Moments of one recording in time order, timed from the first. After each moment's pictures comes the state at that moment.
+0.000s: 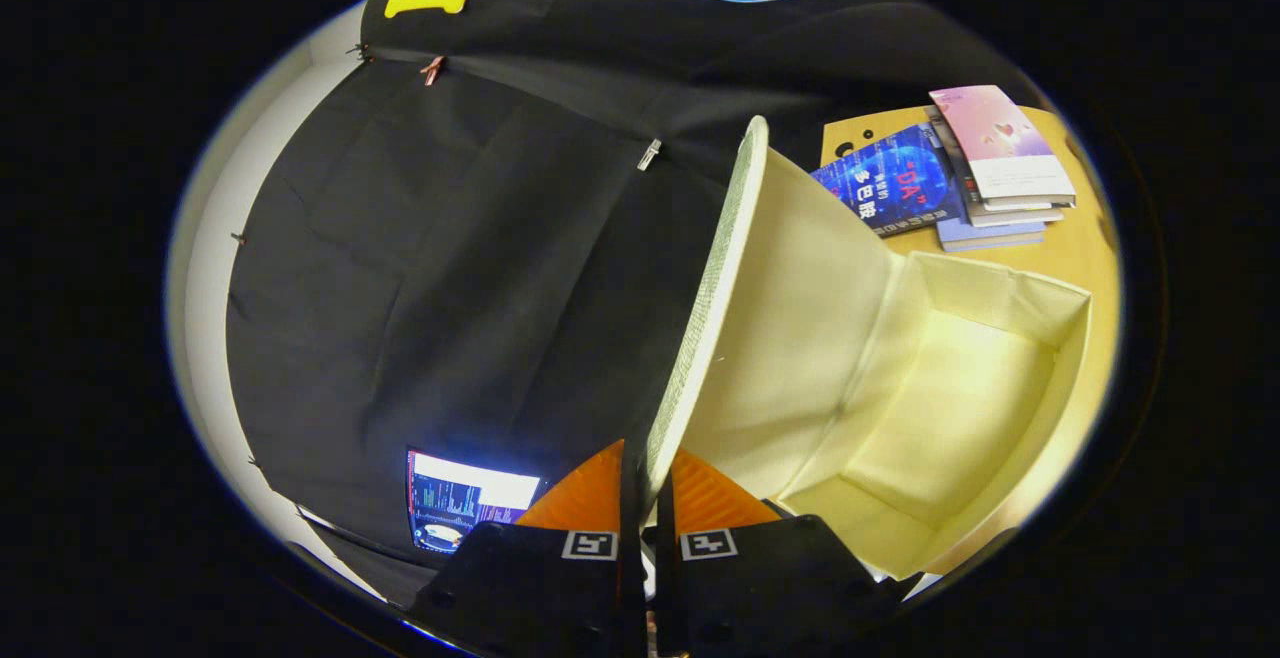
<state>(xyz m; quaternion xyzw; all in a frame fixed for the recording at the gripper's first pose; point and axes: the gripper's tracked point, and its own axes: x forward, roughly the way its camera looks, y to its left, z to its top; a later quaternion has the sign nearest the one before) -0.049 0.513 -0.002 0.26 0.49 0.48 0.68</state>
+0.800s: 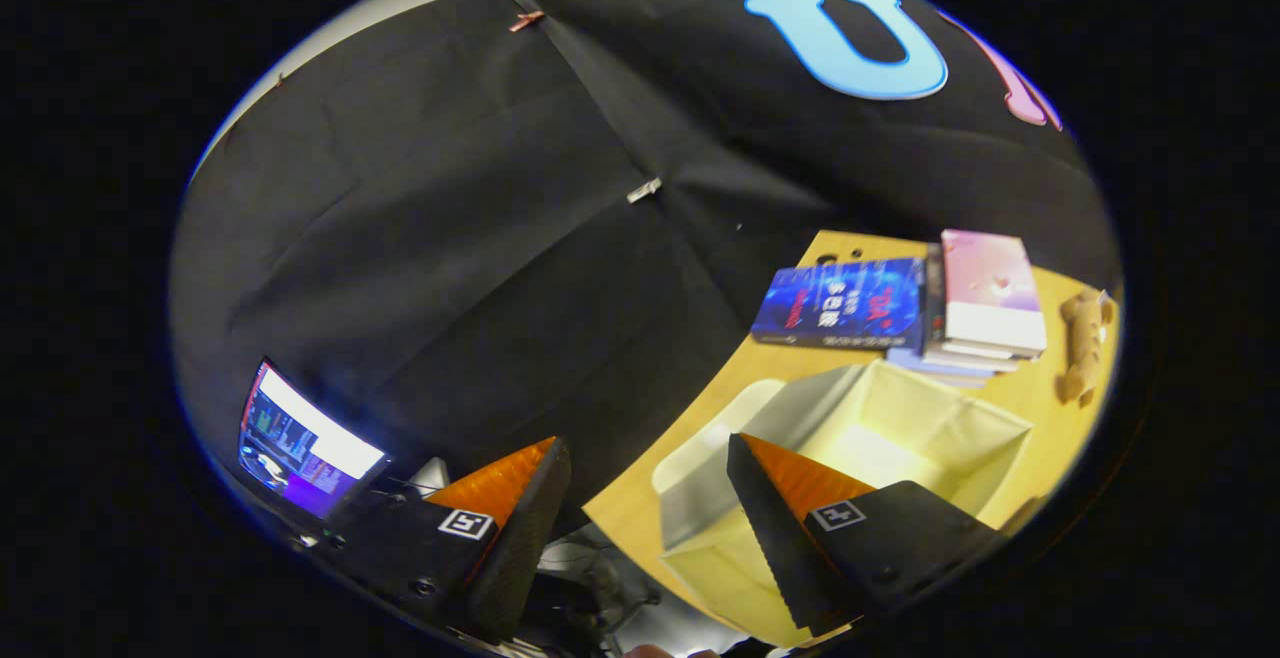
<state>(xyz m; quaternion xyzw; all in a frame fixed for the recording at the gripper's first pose) -0.013 0.475 -0.028 0.07 0.30 0.44 0.84</state>
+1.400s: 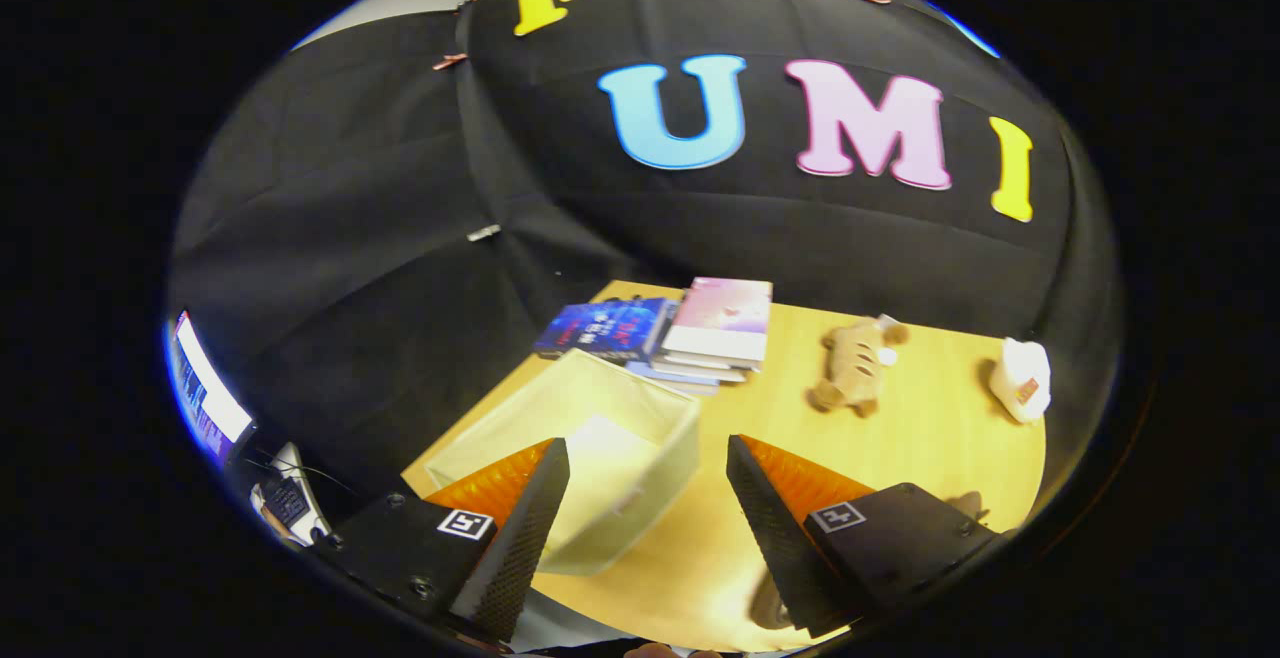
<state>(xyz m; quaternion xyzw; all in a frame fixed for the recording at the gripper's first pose) 0.013 0.201 -0.066 0.00 0.26 0.24 0.94</state>
